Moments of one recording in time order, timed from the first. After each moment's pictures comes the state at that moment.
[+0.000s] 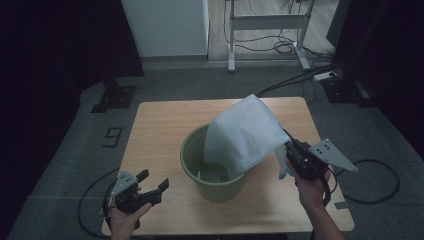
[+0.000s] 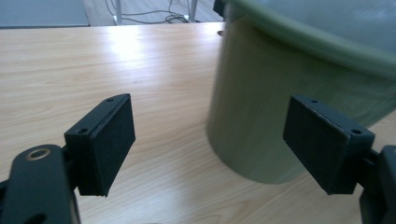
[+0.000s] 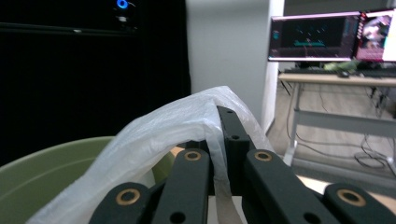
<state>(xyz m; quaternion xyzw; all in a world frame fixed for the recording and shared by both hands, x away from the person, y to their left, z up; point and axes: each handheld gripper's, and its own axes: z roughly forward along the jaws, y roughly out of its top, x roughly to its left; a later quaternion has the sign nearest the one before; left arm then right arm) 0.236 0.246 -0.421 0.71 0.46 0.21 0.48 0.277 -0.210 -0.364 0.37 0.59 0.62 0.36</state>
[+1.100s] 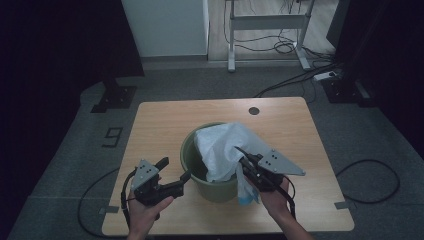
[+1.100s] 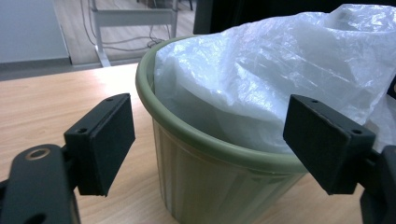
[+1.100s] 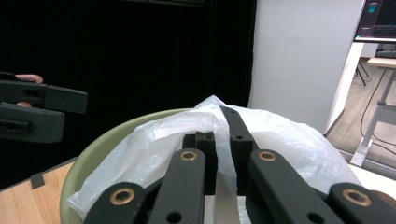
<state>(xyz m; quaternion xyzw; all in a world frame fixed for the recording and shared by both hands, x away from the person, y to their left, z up) 0.235 0.186 -0.381 0.71 0.42 0.23 0.52 0.267 -0.120 -0.381 0.30 0.67 0.62 0.27</state>
